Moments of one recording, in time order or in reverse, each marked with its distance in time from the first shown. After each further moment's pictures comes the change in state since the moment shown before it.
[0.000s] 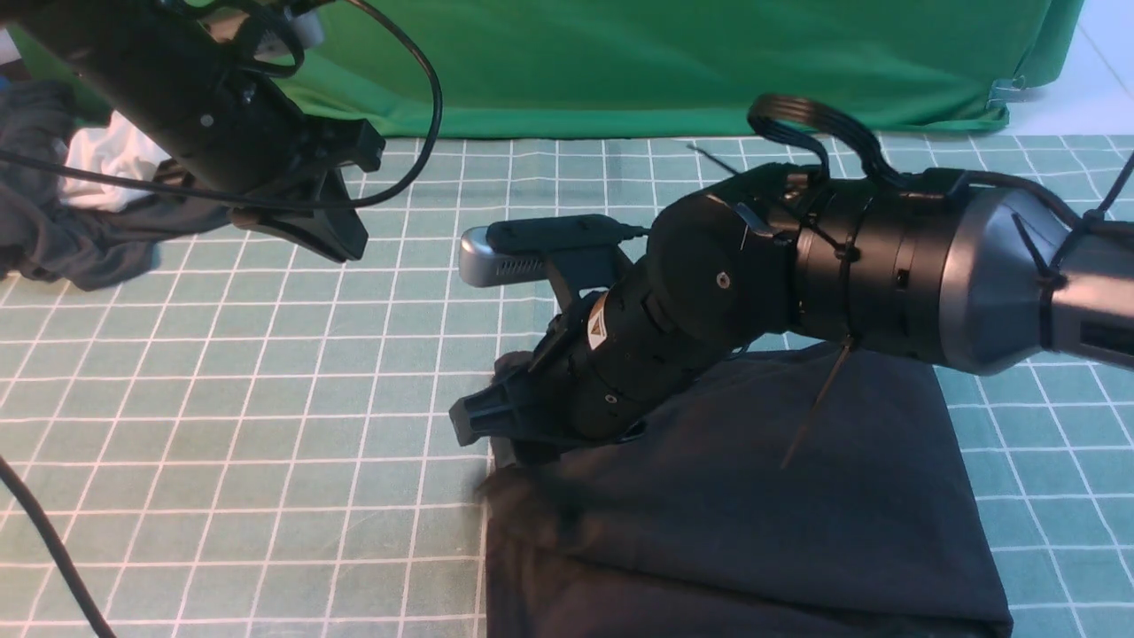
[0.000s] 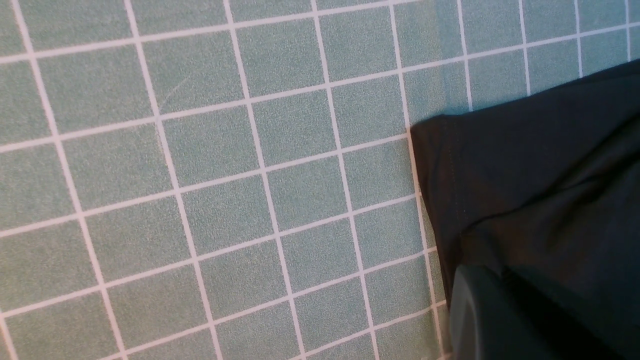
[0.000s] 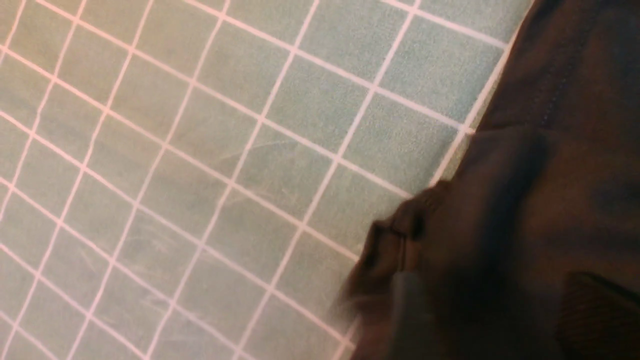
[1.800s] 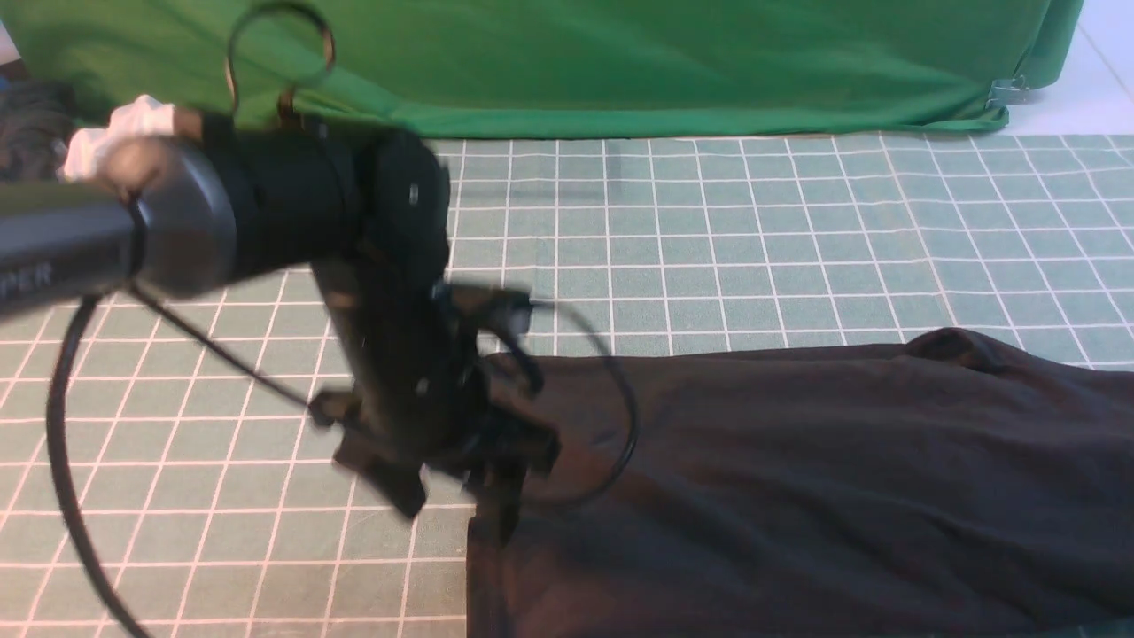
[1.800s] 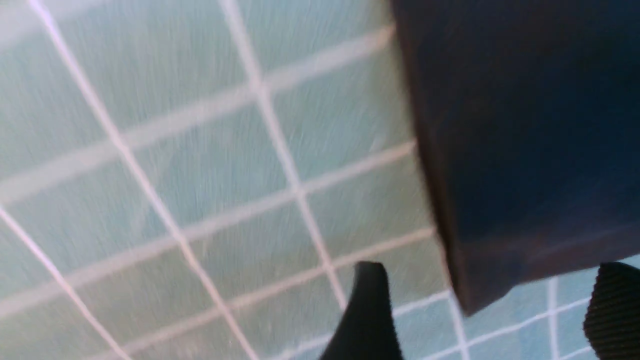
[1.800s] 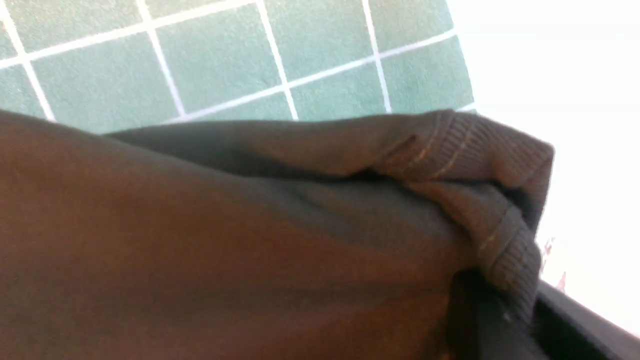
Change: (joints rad) right arm -1.315 -0.275 0.266 -0.624 0.238 -0.263; left arm -0.428 0.000 0.284 0.191 -0.003 -0.253
